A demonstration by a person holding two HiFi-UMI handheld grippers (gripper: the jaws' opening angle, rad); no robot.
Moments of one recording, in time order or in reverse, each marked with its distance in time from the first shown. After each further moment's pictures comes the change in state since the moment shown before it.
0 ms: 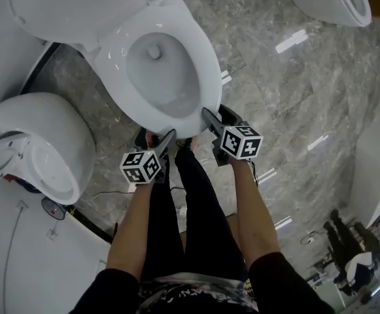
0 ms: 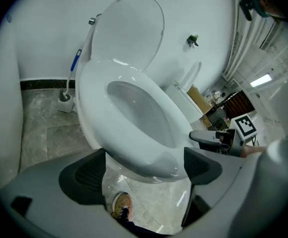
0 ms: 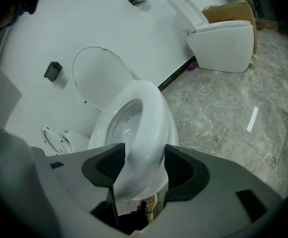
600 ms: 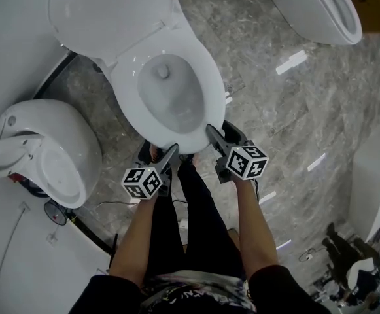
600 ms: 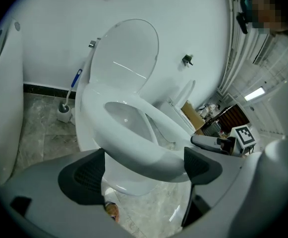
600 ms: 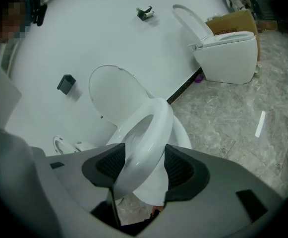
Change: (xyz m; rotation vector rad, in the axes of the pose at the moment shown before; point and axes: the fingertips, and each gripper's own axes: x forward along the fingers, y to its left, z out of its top) left arm -0.062 -0.039 0.052 -0.049 -0.148 -0.057; right arm -0.062 0.065 0.050 -0.007 -0.098 0.081
